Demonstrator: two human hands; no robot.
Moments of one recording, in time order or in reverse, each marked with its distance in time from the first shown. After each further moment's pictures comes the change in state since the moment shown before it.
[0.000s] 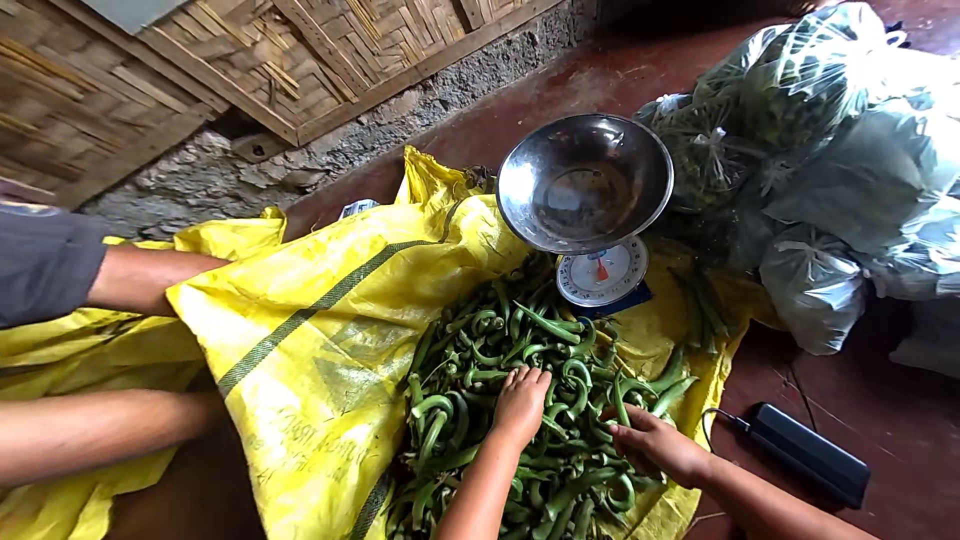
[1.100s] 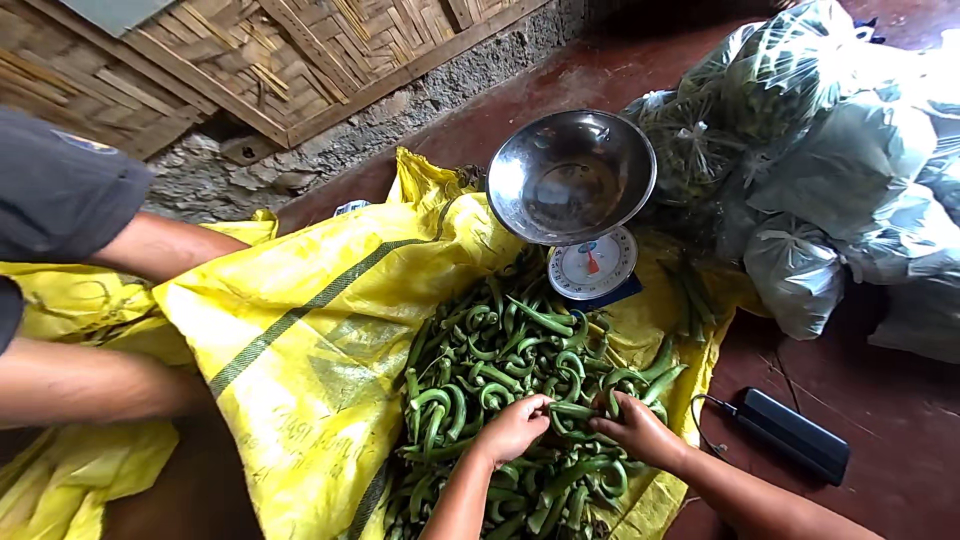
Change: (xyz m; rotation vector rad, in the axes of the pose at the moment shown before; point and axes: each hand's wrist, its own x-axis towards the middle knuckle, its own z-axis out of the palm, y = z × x) left_hand -0.045 -0.013 0.004 -0.969 -0.255 0.073; right_hand 0.007 0.001 0.013 -0.451 0.206 -0.281
